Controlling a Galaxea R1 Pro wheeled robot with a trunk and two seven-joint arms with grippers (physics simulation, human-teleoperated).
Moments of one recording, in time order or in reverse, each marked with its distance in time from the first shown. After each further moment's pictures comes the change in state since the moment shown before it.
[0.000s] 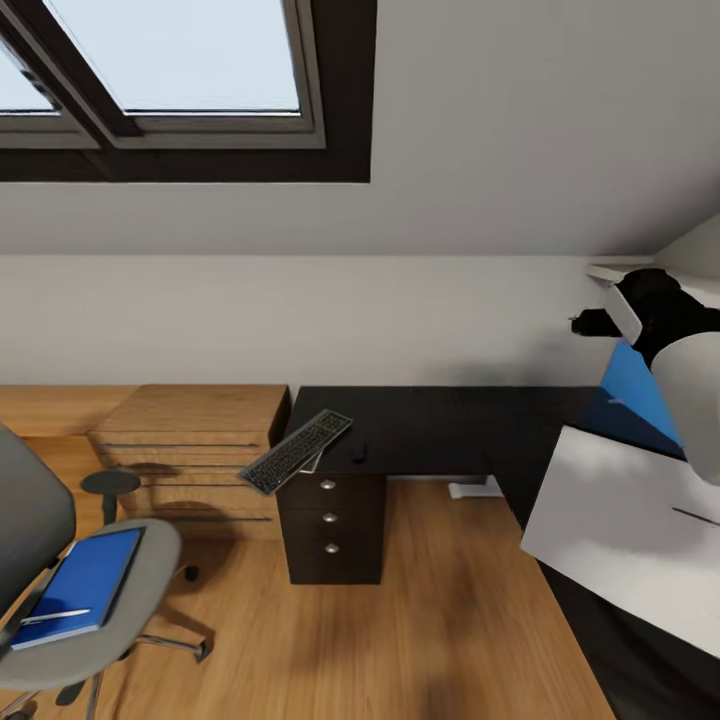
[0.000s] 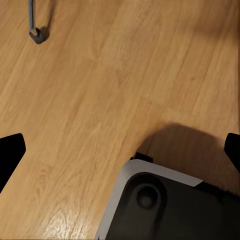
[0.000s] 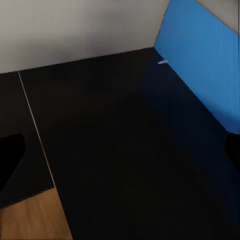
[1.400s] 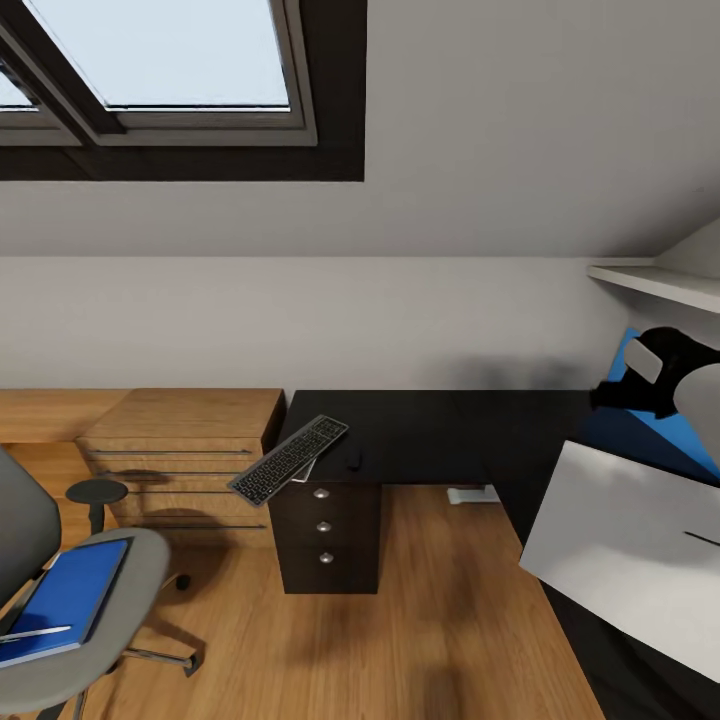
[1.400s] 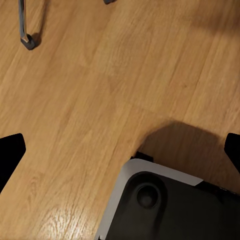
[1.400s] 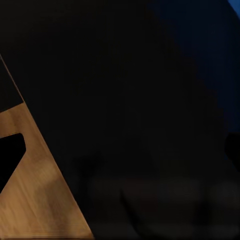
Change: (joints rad) left arm 0.000 0.000 0.000 0.001 0.000 0.001 0.000; right arm 0.006 -0.074 -0.073 0.327 0.001 0.078 0.005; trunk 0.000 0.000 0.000
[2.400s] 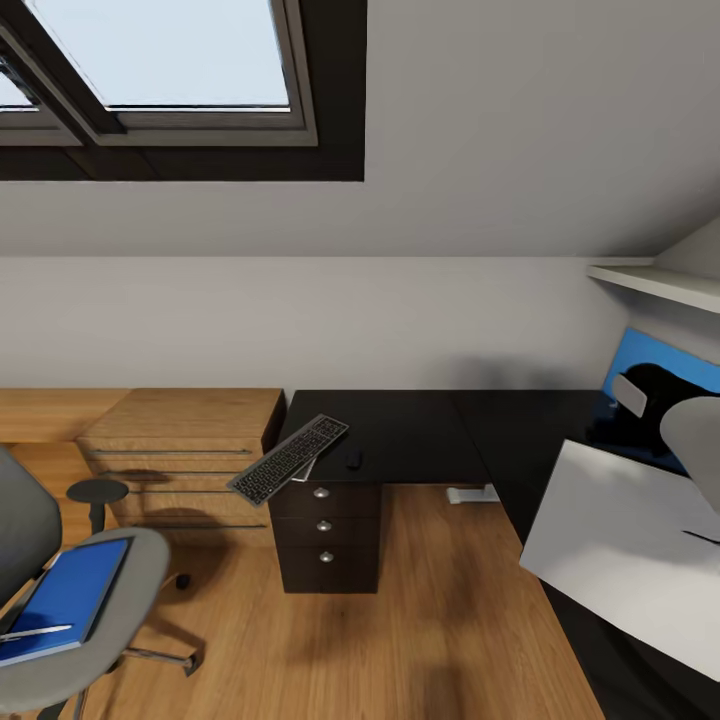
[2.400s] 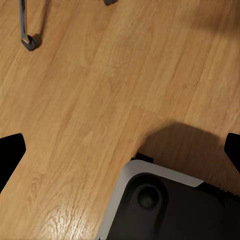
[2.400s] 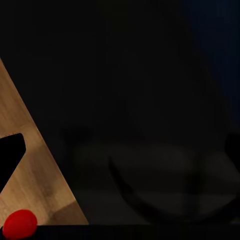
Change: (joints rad) left arm 0.000 0.002 0.000 0.000 0.001 -0.004 -0.001; right arm 0.111 0.007 0.003 0.003 0.004 0.039 -0.001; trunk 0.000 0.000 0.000
